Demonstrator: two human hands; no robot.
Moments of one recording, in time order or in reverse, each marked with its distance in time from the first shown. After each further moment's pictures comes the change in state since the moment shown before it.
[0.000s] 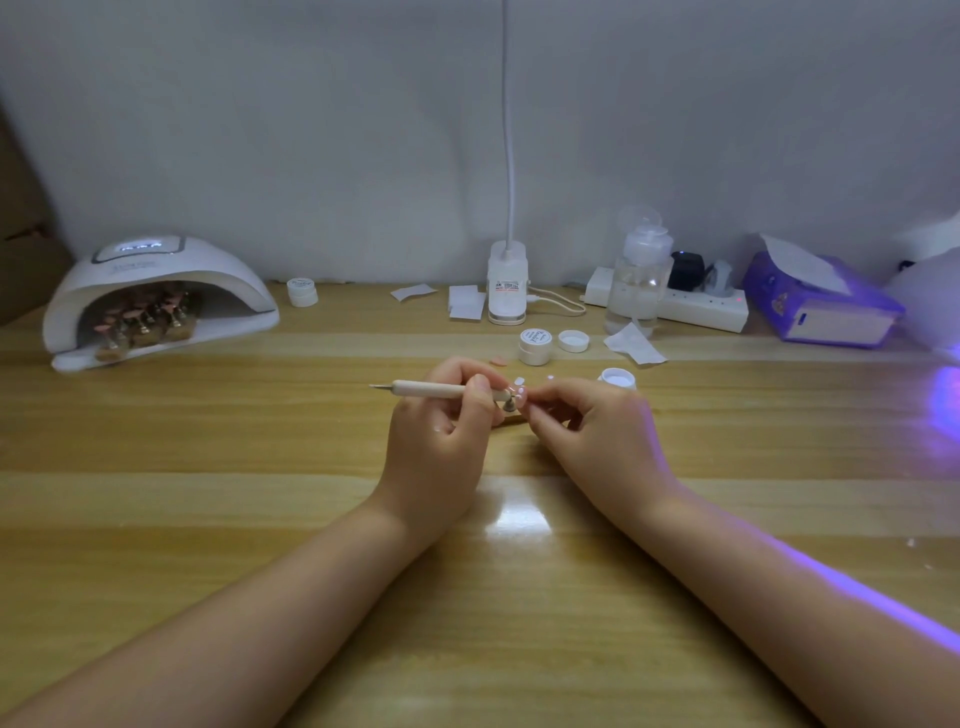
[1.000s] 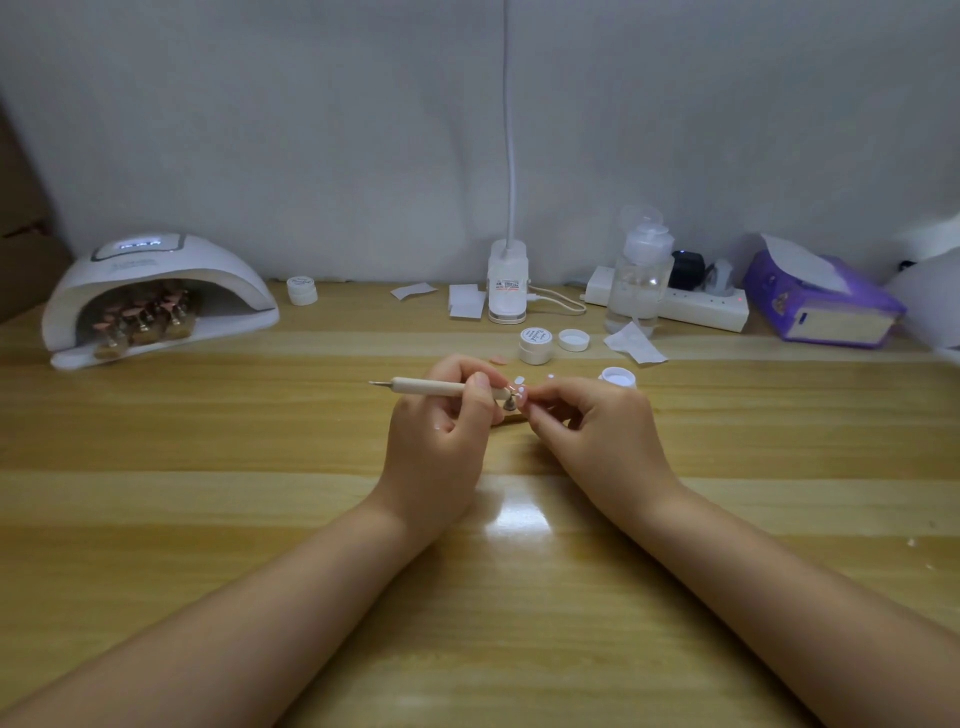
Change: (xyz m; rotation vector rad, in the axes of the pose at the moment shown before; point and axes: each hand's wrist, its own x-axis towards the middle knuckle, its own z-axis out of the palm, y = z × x) left_hand 0.000 0.002 0.000 -0.006 -0.005 -0.003; right_hand 0.000 0.003 0.002 -0.023 0.010 -0.012
